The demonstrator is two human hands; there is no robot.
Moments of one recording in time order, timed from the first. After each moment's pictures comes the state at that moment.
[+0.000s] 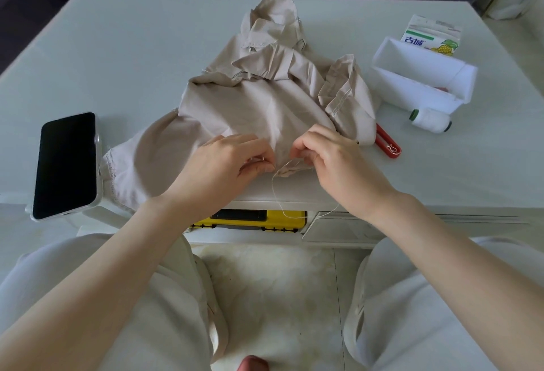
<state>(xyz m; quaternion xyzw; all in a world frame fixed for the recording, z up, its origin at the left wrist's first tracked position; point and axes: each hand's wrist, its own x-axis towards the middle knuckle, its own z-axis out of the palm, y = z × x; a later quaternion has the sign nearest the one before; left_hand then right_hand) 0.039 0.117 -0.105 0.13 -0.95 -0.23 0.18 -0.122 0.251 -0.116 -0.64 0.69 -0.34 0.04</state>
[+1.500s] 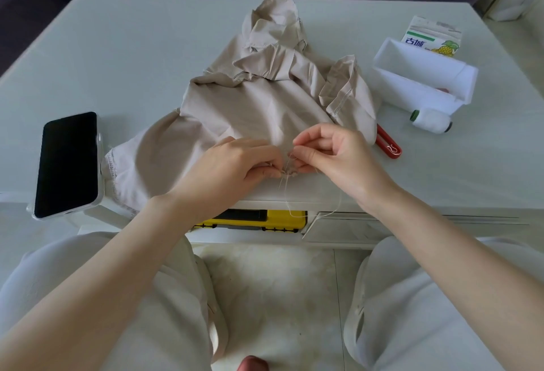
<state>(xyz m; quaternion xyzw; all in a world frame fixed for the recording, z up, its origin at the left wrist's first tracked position) 0.035 0.118 -0.106 0.07 -0.96 -0.21 0.16 -0.110 0.249 -0.096 -0.37 0.64 -0.56 0.36</state>
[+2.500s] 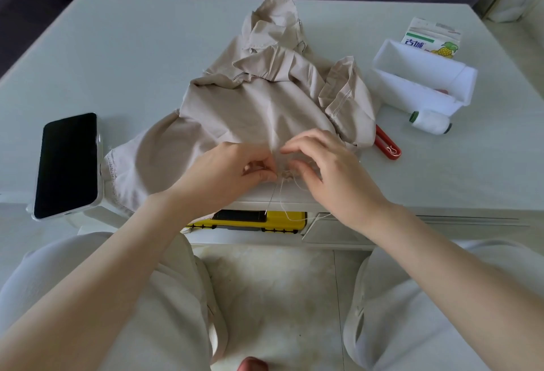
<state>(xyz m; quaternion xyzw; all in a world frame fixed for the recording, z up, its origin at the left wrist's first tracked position) 0.036 0.117 -0.104 0.17 -0.92 -0.33 0.09 -0.106 0.252 -0.115 -0.61 0.70 -0.35 0.02</state>
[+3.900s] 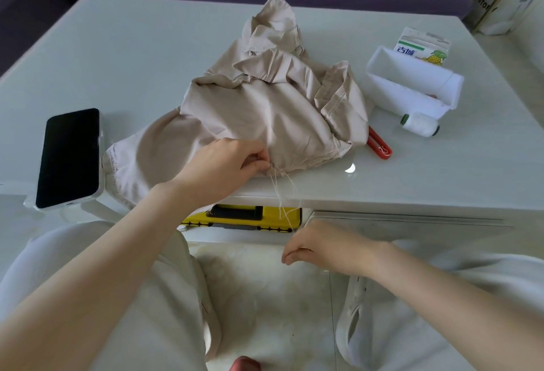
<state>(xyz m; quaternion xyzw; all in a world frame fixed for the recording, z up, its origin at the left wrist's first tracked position) 0.033 0.117 -0.106 0.22 -0.94 -0.25 0.07 -0.088 0.296 -0.166 -0.62 0.67 -0.06 0.41</state>
